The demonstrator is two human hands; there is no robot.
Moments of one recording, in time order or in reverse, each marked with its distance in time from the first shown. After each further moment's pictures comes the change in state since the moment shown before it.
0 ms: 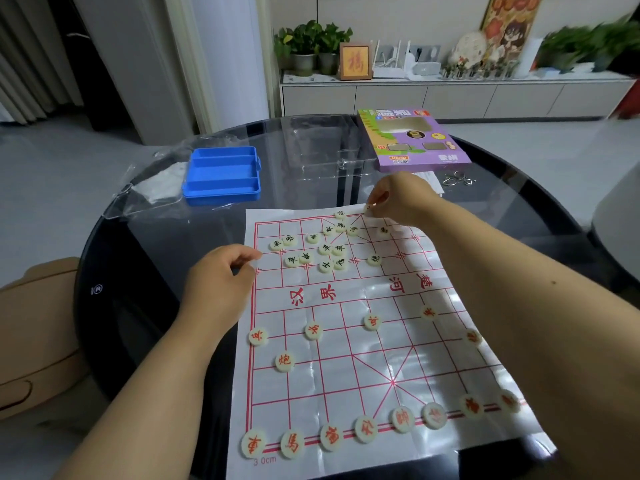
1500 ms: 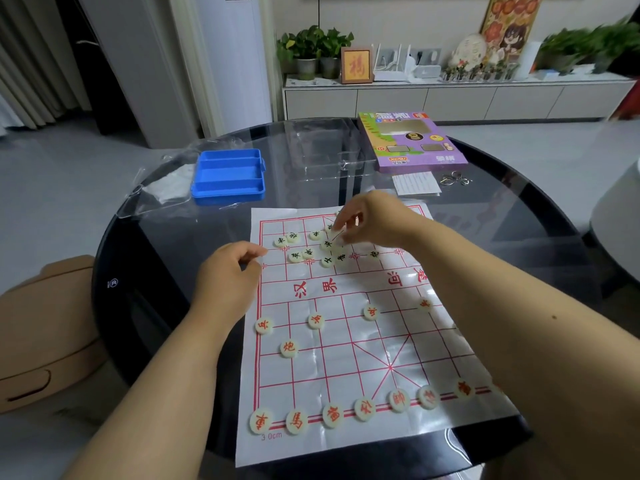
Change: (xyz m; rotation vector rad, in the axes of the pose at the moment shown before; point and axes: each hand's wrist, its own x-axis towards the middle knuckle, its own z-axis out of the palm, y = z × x) left_hand -0.001 -0.003 0.002 0.006 0.018 0.020; right_hand -0.041 -0.034 0.009 0.190 -0.124 -0.260
